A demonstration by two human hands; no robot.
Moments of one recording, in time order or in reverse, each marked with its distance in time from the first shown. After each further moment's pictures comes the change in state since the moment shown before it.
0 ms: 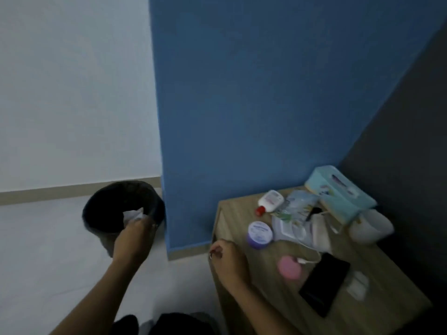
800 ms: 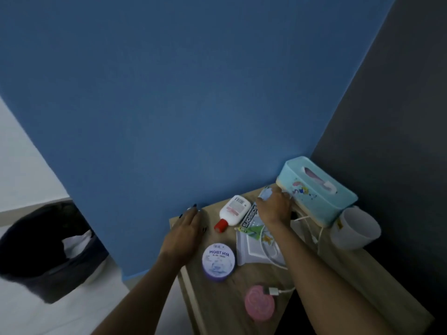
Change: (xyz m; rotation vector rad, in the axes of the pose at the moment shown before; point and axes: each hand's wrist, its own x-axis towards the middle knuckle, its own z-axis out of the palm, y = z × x) left_hand 0.080 0.208 0.140 -0.049 -0.285 0.359; right_hand 0.173 0.144 -0.167 0.029 0.484 0.402
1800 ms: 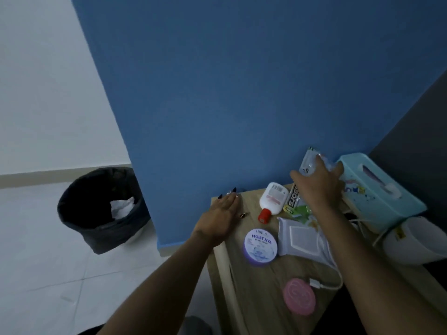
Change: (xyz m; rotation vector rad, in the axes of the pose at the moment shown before) left_hand -0.013 -0.019 -0.007 0.027 -0.092 0.040; right_hand -0.002 -0.038 0.001 -0.130 0.046 -0.141
